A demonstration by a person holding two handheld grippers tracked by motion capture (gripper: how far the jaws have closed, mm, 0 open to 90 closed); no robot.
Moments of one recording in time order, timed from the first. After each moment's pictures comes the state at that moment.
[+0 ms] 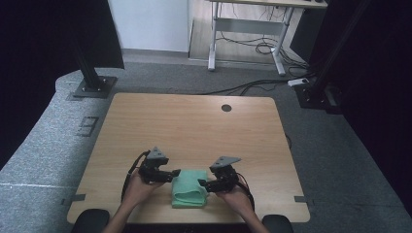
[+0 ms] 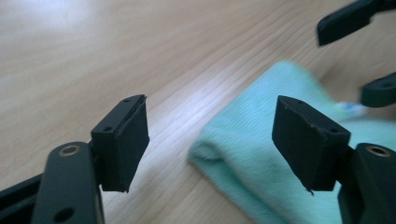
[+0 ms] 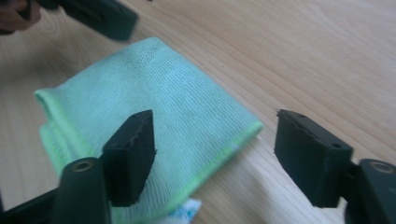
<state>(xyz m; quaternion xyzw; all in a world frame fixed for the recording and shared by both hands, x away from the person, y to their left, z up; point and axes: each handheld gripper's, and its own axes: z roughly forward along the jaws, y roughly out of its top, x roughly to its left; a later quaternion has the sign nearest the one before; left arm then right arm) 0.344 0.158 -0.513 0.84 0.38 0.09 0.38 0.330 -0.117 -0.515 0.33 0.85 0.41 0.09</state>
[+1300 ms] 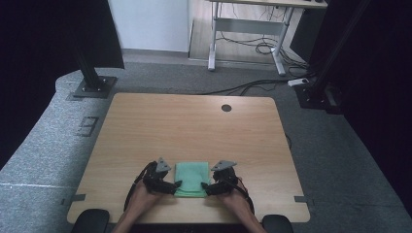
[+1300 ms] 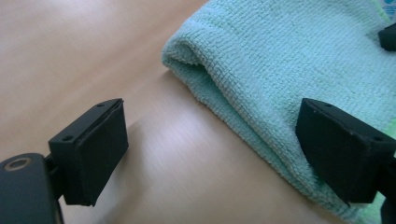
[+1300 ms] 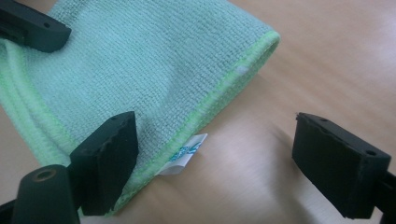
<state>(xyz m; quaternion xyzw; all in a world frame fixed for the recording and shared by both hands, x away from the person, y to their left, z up) 0.342 0.143 -0.546 0.85 0.37 0.14 0.34 0.339 -0.121 -0.547 0.36 0.86 0.35 0.14</state>
